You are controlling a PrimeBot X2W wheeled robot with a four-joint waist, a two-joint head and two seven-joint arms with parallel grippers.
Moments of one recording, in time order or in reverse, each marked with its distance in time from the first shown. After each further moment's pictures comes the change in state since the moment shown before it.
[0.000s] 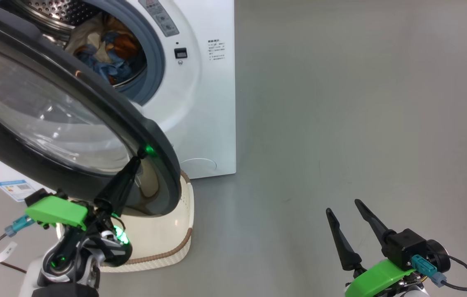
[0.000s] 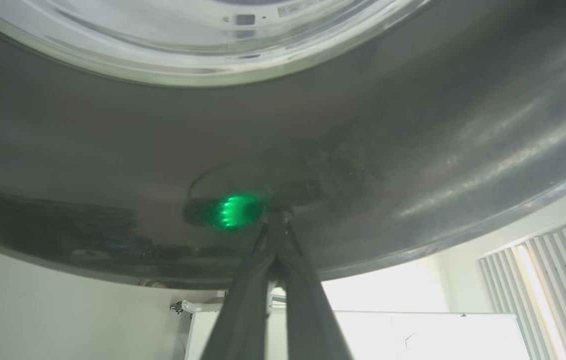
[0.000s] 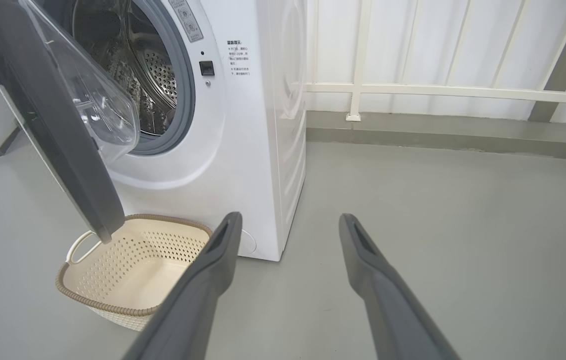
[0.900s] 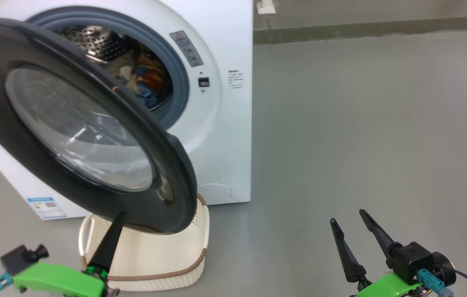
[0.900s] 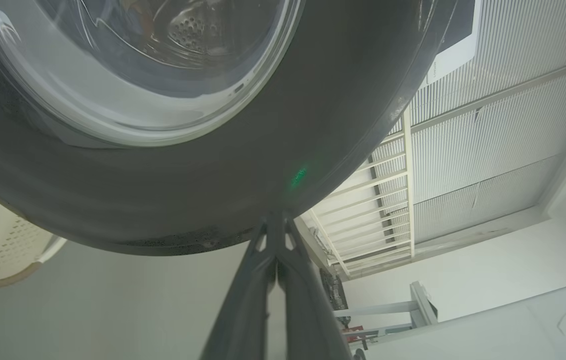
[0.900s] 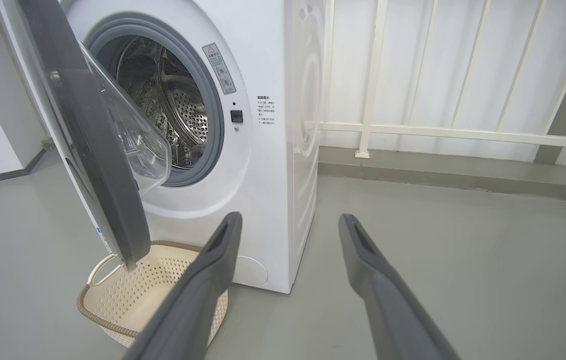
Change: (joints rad) left arm 0.355 0.065 -0.058 -0.367 0.351 0.000 -0.244; right arm 0.069 0.003 -0.010 -0.064 0.002 0.000 0.000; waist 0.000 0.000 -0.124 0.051
